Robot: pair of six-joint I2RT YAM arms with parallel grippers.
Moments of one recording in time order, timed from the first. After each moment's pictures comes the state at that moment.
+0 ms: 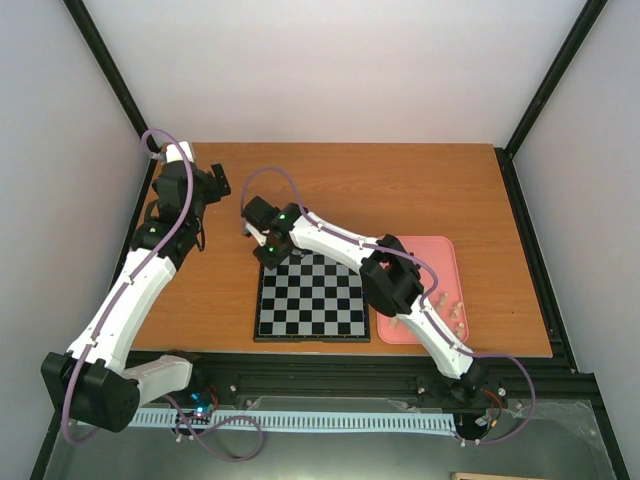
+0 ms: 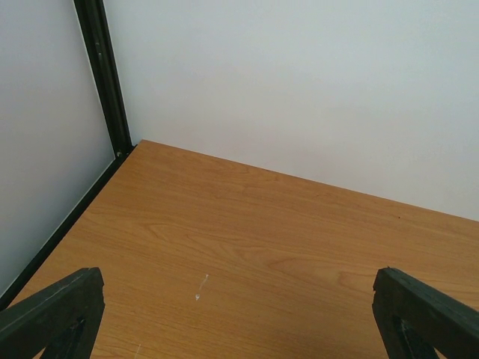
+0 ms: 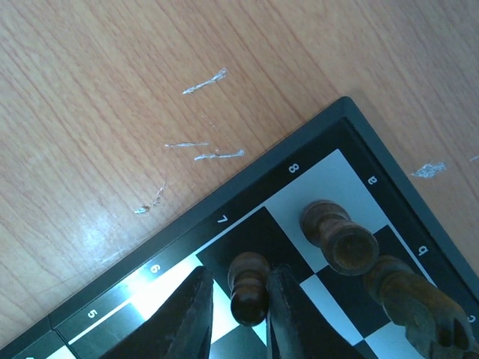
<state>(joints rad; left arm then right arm) -0.24 1.14 1.10 -0.31 -0.42 -0.29 0.94 2.44 2.18 -0.94 -0.04 0.03</state>
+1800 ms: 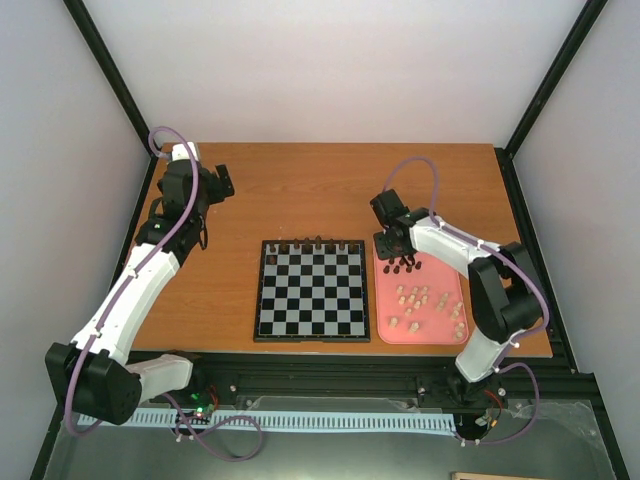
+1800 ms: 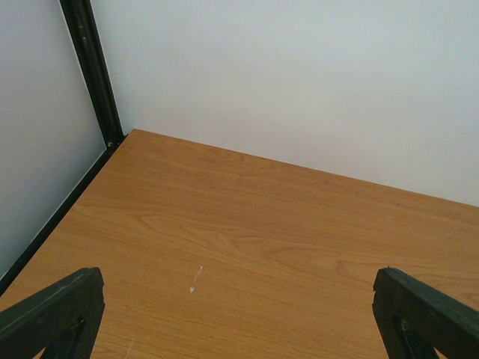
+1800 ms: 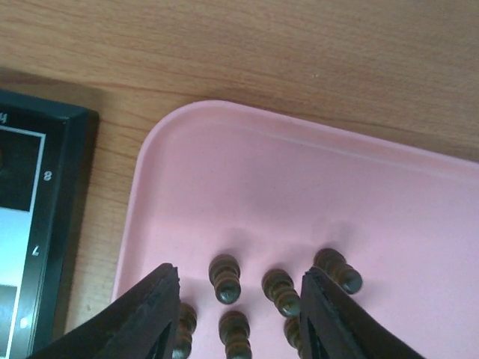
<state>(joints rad) -0.24 1.18 1.10 -0.31 -0.40 -0.29 0.48 1.69 1.13 -0.66 0.23 0.23</state>
